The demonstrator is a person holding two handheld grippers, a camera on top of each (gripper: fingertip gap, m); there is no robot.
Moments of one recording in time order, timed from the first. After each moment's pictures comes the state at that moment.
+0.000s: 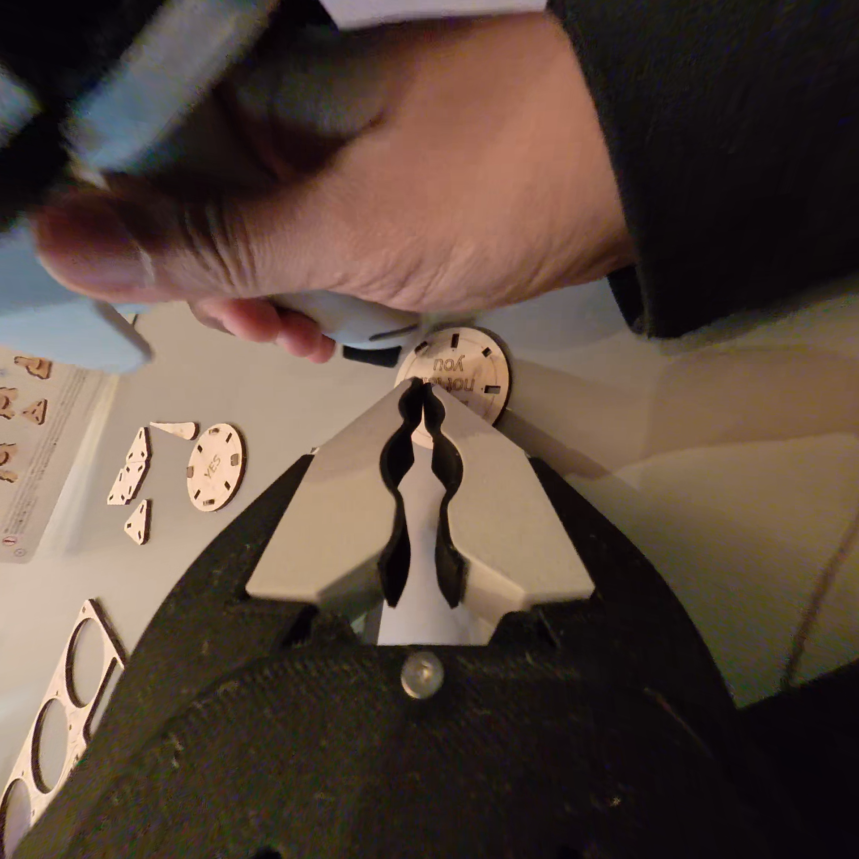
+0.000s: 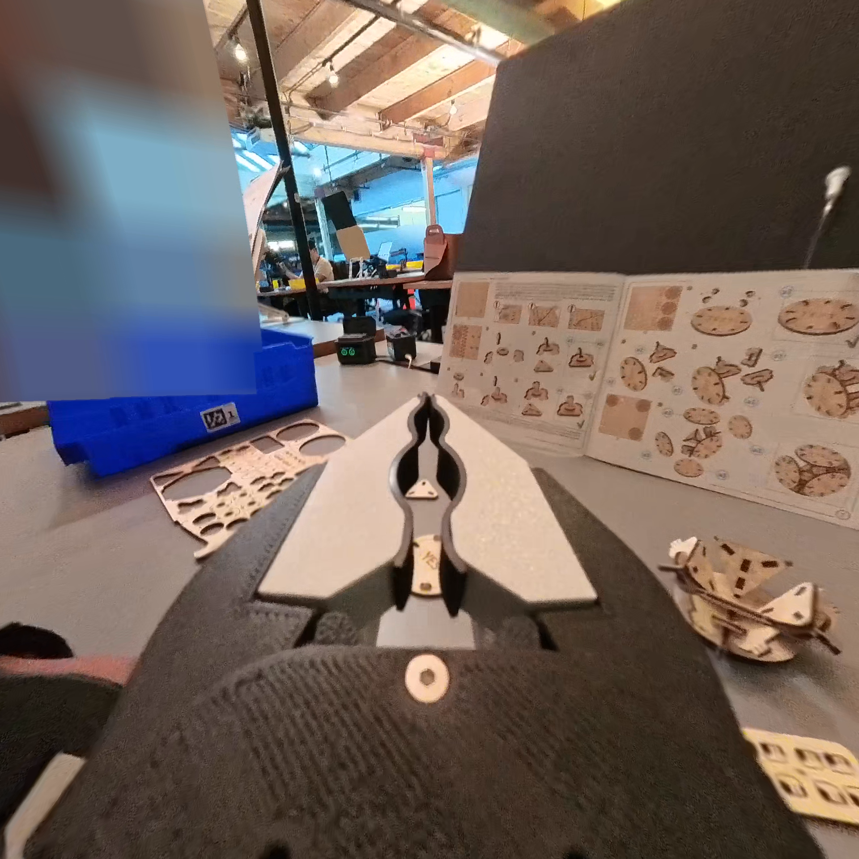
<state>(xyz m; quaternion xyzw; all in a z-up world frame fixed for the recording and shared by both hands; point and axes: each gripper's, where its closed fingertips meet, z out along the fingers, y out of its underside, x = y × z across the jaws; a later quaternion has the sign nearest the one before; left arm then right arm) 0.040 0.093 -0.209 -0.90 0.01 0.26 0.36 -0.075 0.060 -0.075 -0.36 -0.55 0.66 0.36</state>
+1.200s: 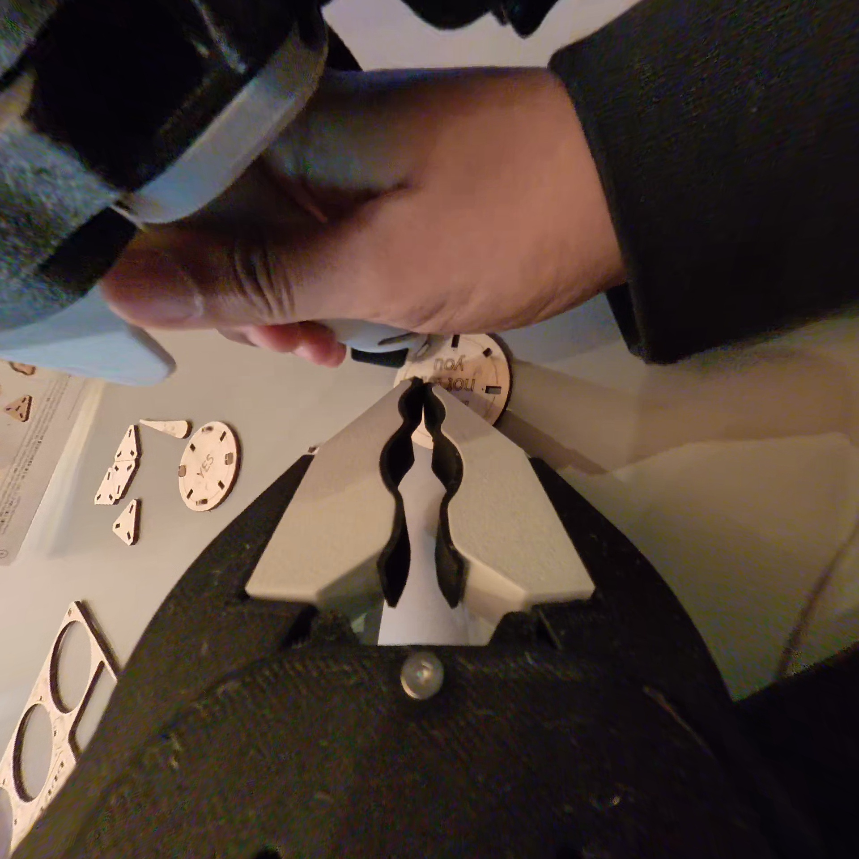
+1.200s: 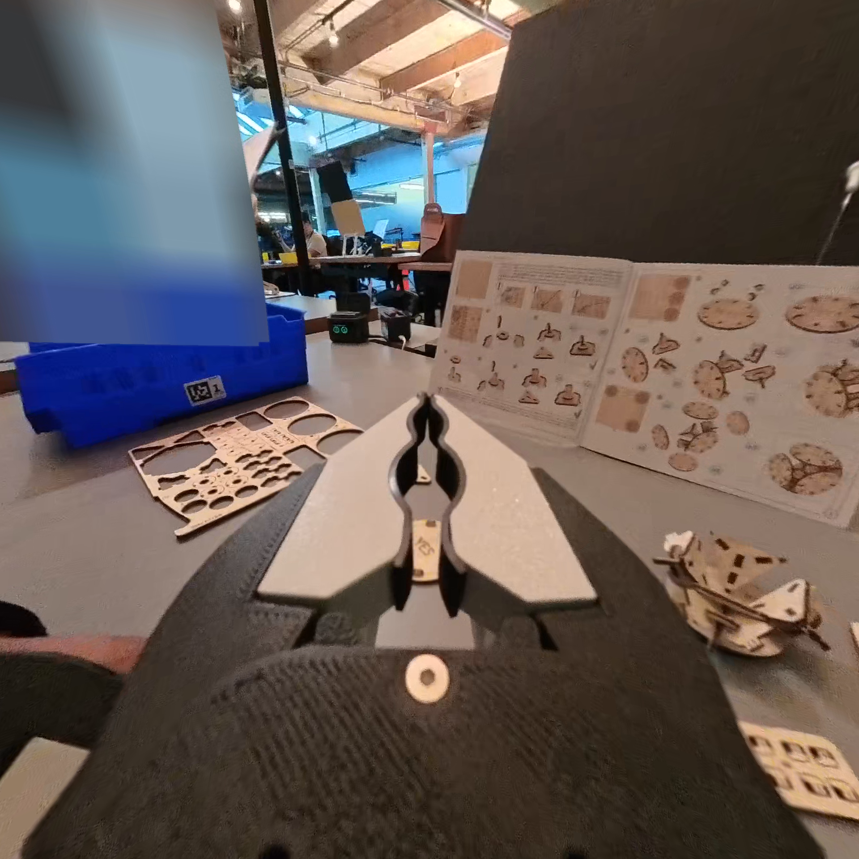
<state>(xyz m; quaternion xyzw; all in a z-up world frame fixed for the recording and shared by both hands) 0.041 0.093 -0.208 -0.90 0.01 0.25 0.36 -0.078 0.059 -0.081 -0.36 -0.57 0.64 0.37</state>
